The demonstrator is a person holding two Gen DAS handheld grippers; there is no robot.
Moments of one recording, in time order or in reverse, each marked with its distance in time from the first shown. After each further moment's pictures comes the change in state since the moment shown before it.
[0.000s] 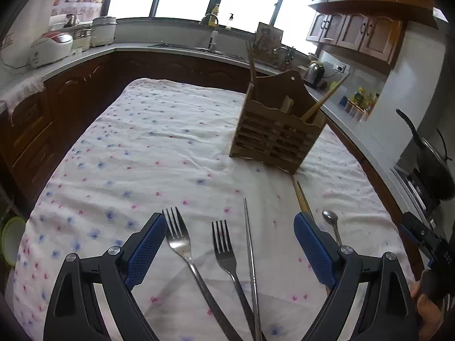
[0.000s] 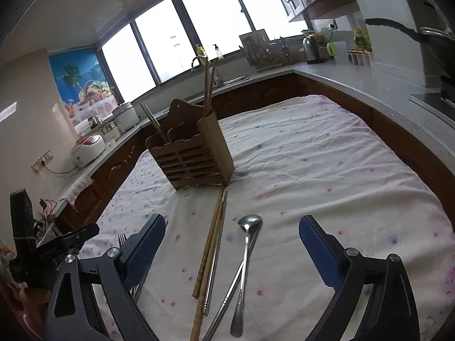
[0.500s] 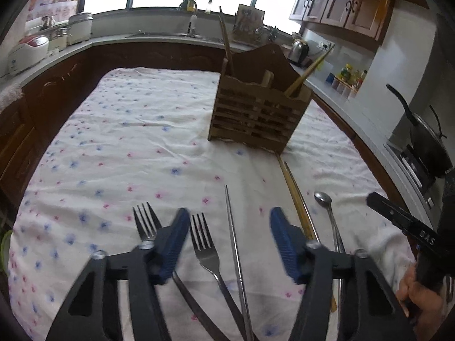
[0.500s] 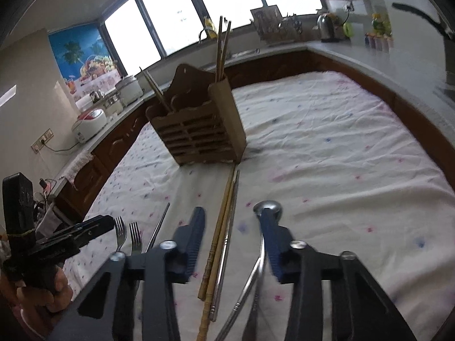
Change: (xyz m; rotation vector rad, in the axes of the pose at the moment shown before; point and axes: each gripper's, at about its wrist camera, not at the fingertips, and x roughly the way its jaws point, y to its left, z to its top) left arm 0.038 -0.019 0.007 0.068 0.108 -0.043; right arm 0.049 0.016 -0.002 -0.032 0.157 0.027
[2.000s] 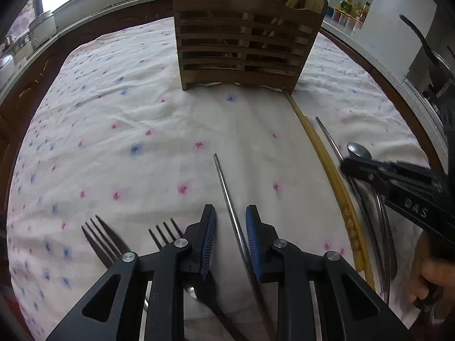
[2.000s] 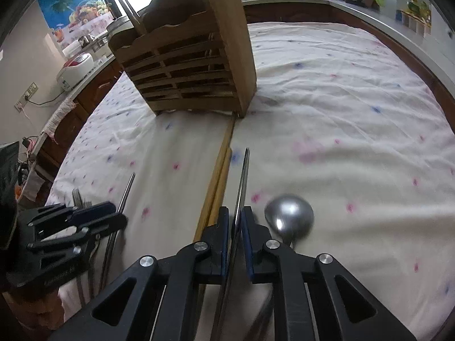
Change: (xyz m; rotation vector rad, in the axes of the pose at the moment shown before) left arm 0.117 -0.024 0.020 0.156 0.303 0.070; right arm 0.107 0.004 0.016 -0.099 0.295 -0.054
